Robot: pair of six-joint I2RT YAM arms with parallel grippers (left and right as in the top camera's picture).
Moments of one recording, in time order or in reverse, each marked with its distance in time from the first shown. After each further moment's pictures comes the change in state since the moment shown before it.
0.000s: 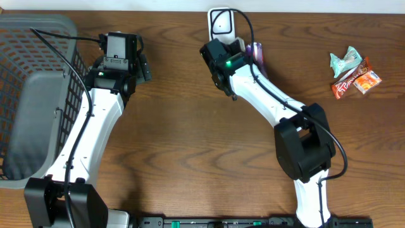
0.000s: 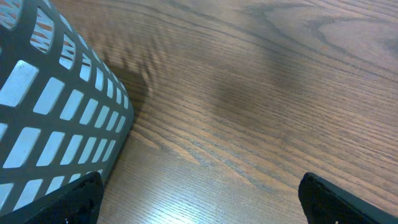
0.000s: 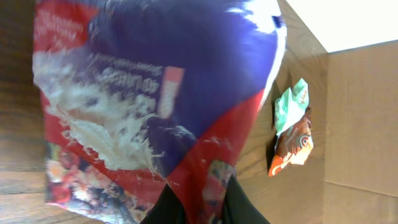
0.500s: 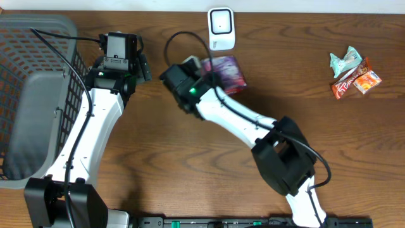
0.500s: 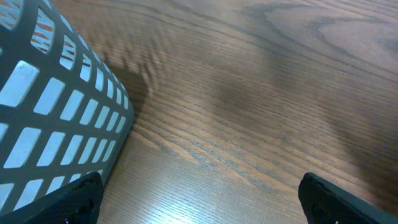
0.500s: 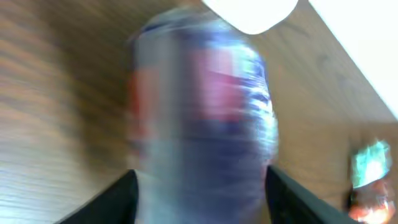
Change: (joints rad) left arm 0.000 0.000 0.000 0.000 0.000 0.000; right arm 0.248 0.005 -0.006 0.151 -0.155 0.018
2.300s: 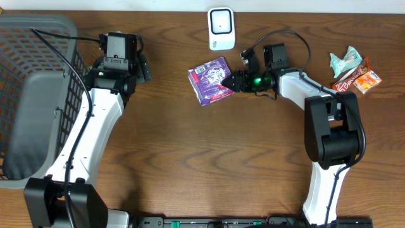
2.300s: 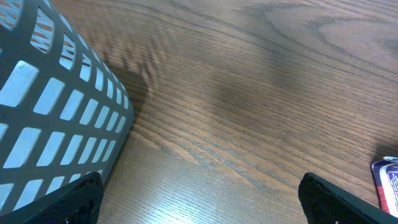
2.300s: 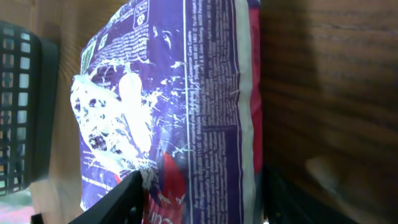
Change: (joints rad) left arm 0.000 0.000 0.000 0.000 0.000 0.000; right arm -0.614 -0.003 -0.345 0.492 -1.466 0.087
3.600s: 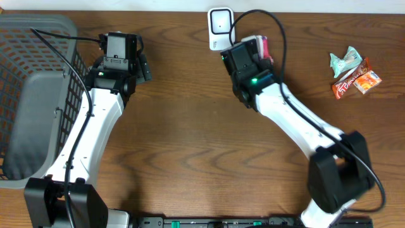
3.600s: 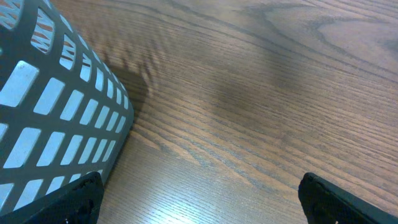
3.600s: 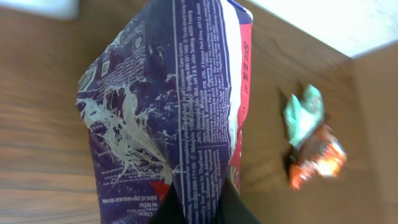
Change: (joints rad) left arm 0.000 0.000 0.000 0.000 0.000 0.000; right arm 0.325 -0.295 0.018 -0.311 1.518 -0.141
